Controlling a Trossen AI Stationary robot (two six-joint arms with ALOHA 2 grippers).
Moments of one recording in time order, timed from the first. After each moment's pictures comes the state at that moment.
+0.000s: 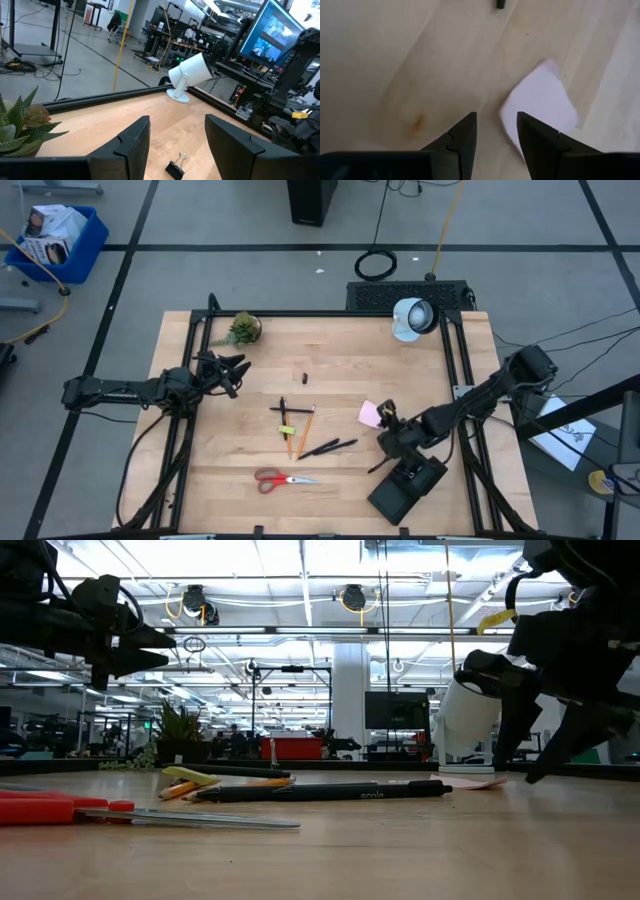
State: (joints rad) left arm 0.03 0.22 0.01 0.20 -0.53 -0.37; right arm 0.47 1.50 0.65 -0.37 0.41 -0.20
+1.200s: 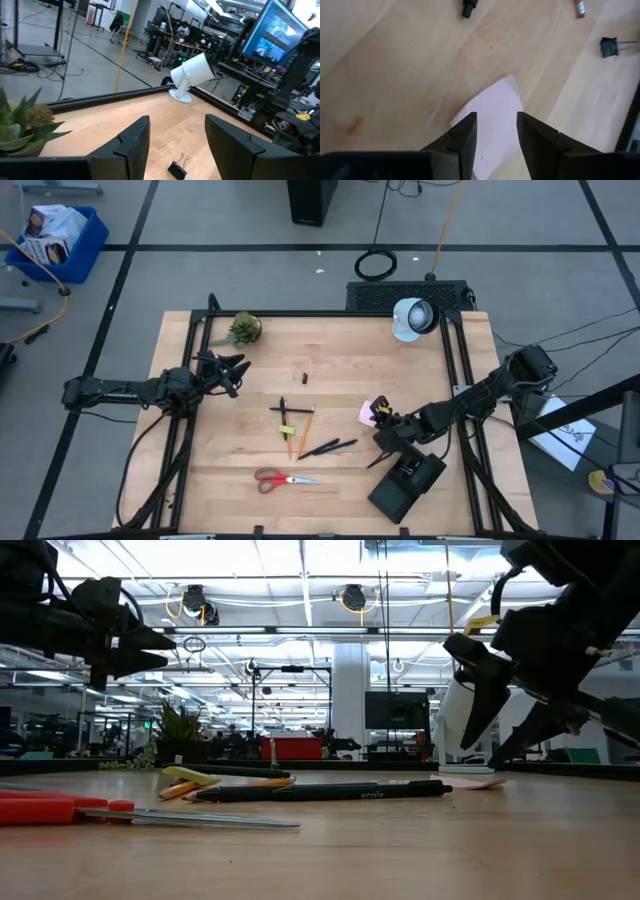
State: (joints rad) left arm 0.03 0.22 0.01 0.20 -0.55 -0.37; right arm 0.42 1.49 0.65 -0.28 0.48 -0.45
